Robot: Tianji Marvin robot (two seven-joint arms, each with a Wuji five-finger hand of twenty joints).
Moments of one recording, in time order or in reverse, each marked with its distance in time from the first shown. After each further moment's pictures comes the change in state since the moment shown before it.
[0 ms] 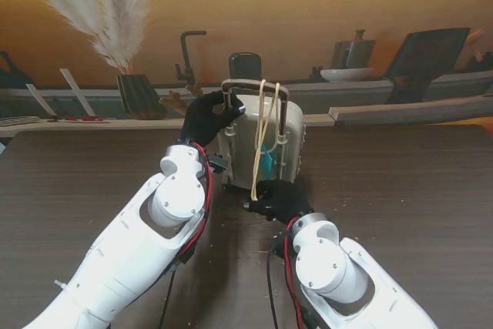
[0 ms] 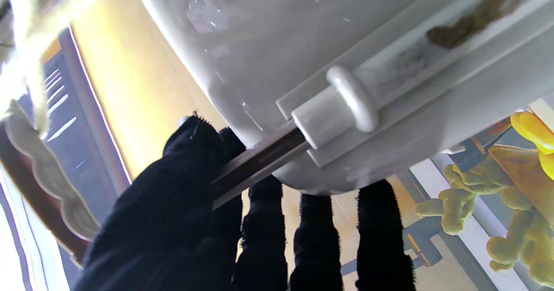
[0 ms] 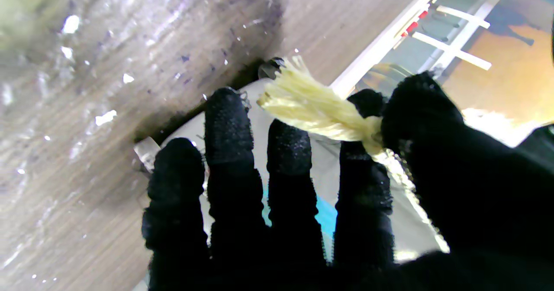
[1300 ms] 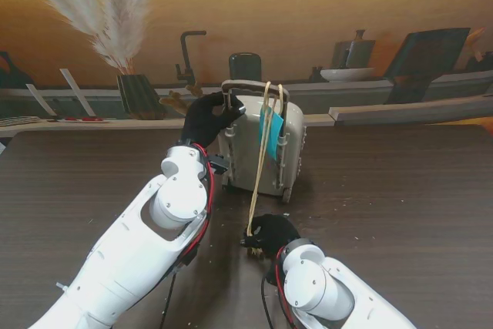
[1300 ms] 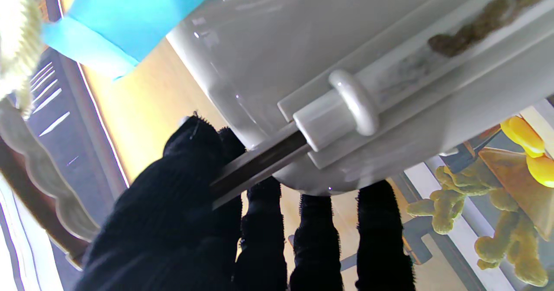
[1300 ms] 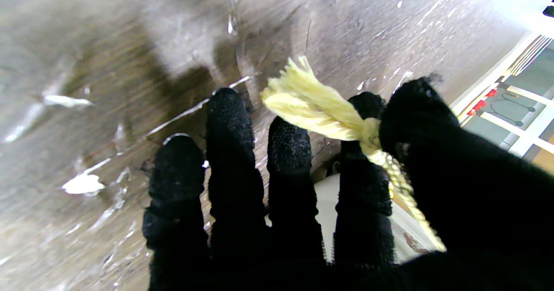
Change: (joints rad) left arm 0.012 -0.008 -0.001 -0.020 -0.012 0.033 0.013; right arm 0.032 0.003 -0.125 0.183 -0.027 0.021 0.023; left_hand 0.001 0.000 -0.001 0.009 0.002 0.000 -0.021 0.000 0.000 -0.013 -0.001 0.001 0.000 0.000 0.000 0.000 -0.002 0.000 0.000 -0.001; right_hand 0.000 0.034 0.000 0.000 -0.043 0.001 -0.038 -0.015 -0.003 0.000 -0.023 -0.012 0.000 -0.010 -0.025 0.000 -0.007 -0.007 -0.024 -0.014
